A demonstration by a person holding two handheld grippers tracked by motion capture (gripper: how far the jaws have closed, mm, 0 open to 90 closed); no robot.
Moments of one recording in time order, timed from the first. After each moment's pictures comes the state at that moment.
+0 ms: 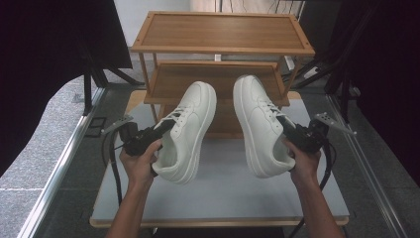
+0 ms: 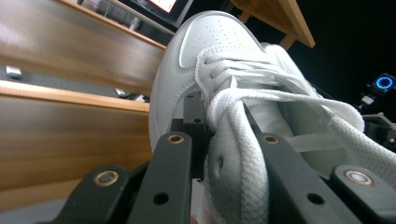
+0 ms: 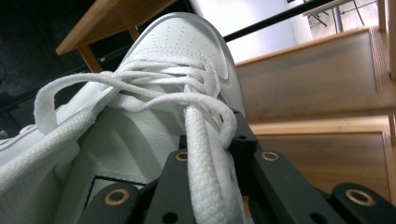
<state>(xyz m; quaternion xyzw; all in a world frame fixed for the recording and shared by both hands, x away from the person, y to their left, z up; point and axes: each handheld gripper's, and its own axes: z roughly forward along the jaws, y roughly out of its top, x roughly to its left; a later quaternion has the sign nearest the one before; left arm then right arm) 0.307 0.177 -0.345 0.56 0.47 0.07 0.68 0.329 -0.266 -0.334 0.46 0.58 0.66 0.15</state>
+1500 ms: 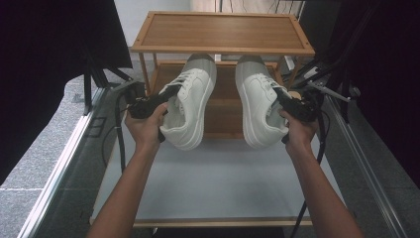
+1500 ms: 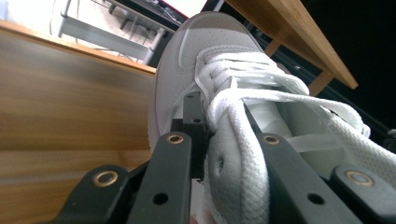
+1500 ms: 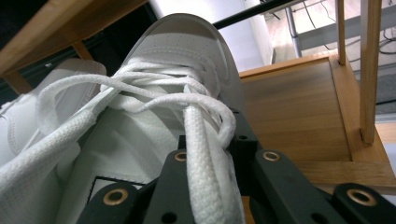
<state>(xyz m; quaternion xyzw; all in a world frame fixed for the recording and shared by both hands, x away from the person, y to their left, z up) 0.369 0.164 -0.289 0.56 0.51 0.11 0.64 0.384 -0.250 -0.291 0.53 0.57 0.60 0.19</state>
